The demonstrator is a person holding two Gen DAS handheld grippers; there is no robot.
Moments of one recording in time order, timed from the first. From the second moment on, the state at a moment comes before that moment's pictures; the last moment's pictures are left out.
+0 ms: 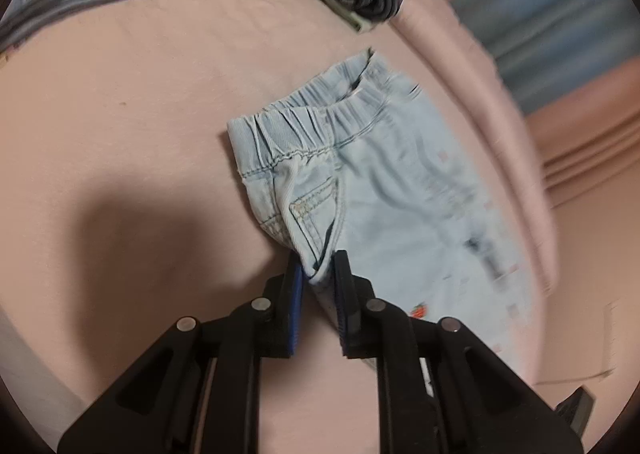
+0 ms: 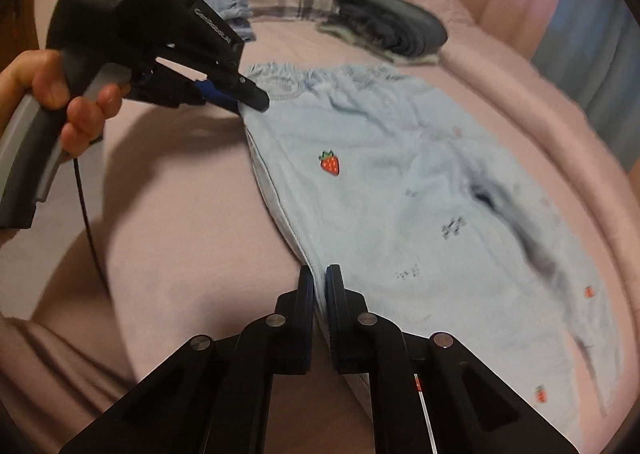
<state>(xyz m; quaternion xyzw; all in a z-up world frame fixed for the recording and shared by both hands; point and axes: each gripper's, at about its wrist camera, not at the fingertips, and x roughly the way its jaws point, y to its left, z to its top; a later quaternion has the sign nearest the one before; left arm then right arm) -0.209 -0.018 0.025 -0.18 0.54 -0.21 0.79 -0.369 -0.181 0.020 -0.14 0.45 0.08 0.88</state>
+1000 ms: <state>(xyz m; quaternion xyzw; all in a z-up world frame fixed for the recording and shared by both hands) -0.078 -0.140 0.061 0.14 0.41 -0.30 0.85 -0.332 -0.448 0.068 0.09 0.44 -0.08 0.89</state>
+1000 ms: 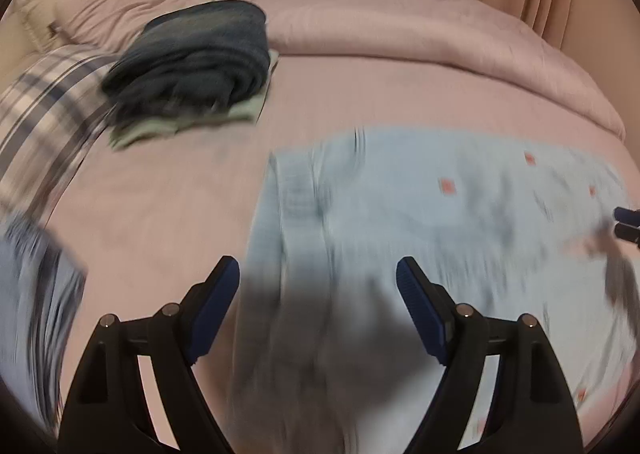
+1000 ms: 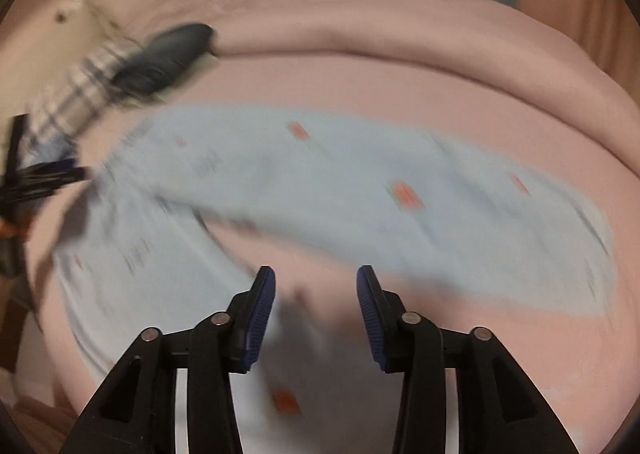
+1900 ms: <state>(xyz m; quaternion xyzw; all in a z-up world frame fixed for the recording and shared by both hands) 0.024 -0.237 0.013 0.30 0.52 -0.42 0.68 -0.193 -0.462 0.036 -0.05 0.58 0.01 0.81</state>
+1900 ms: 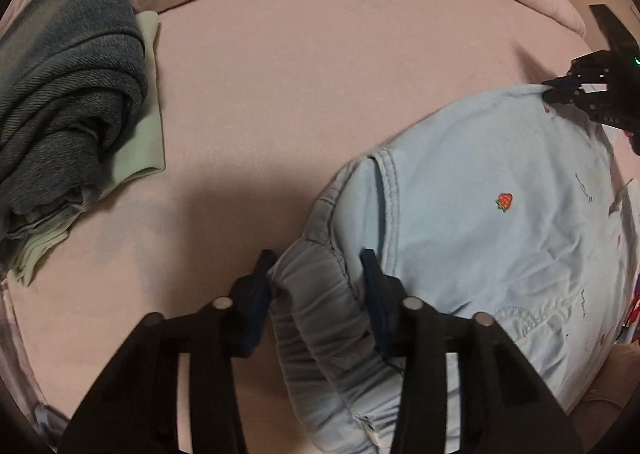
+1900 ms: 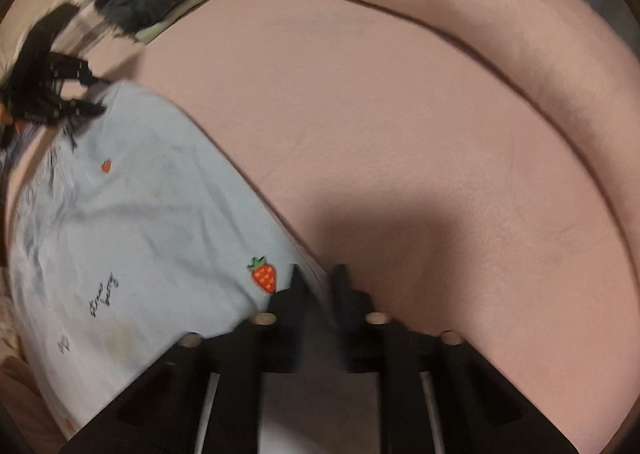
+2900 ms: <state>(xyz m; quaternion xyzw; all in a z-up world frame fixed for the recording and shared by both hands) -0.156 -0.035 0.024 0.19 0.39 -0.37 0.82 -0.452 -0.208 0.057 -0.27 0.50 -0.03 0.83</state>
